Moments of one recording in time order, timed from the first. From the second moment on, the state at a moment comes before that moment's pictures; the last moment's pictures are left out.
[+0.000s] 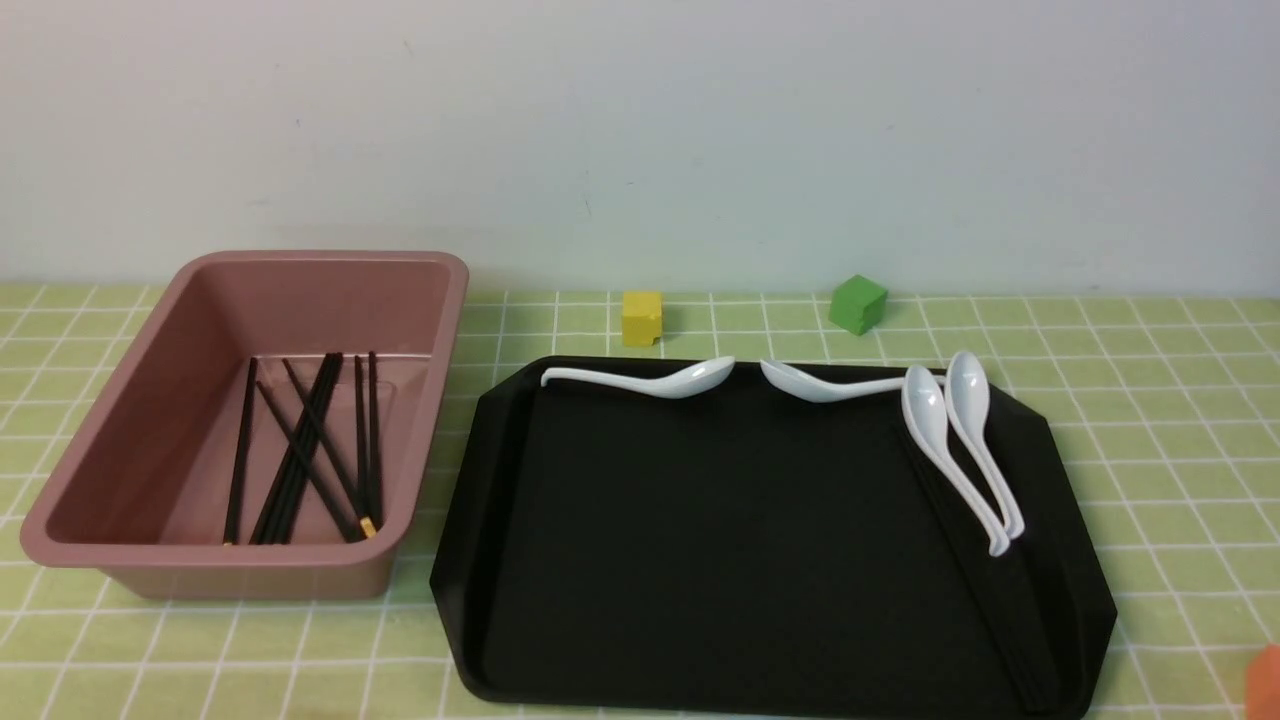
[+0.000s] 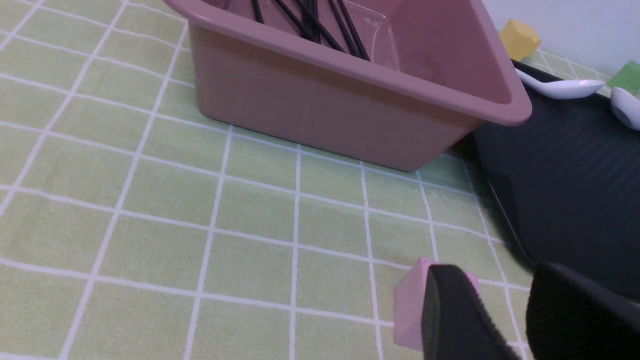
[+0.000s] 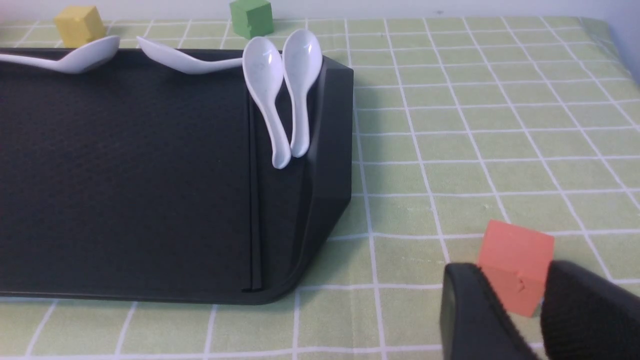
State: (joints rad) right arm -0.04 -0.01 0.02 0.08 0.37 -0.02; left arm -0.09 -0.01 0.03 -0.13 0.39 -0.28
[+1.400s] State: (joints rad) right arm -0.04 0.08 -0.16 0.76 0.39 -0.07; left arm -0.09 -0.01 0.03 -0.13 0.39 -0.28
